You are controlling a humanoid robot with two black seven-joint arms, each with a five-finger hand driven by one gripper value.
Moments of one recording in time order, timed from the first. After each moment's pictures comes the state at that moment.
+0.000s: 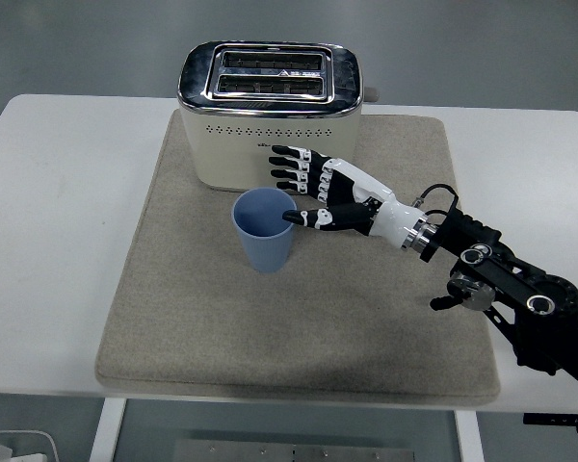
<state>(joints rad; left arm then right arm) 0.00 0.00 -0.03 -0.12 -0.05 -0.02 -0.06 0.72 -0.12 0.63 0.88 -0.84 0.41 0.46</state>
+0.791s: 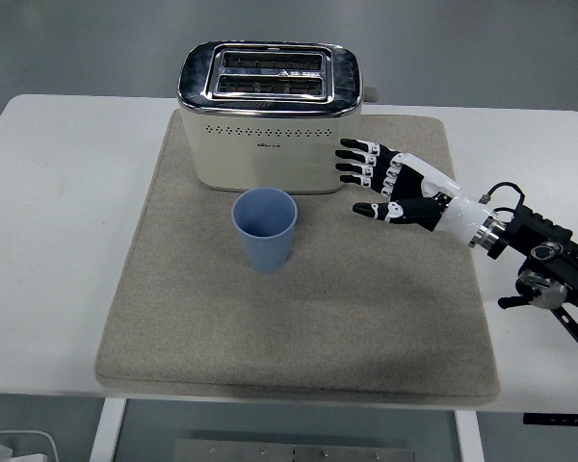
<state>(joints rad) 0.00 0.00 -0.03 -0.12 -0.05 -0.02 -0.06 0.70 -0.30 0.63 0.87 -0.79 0.49 0.53</state>
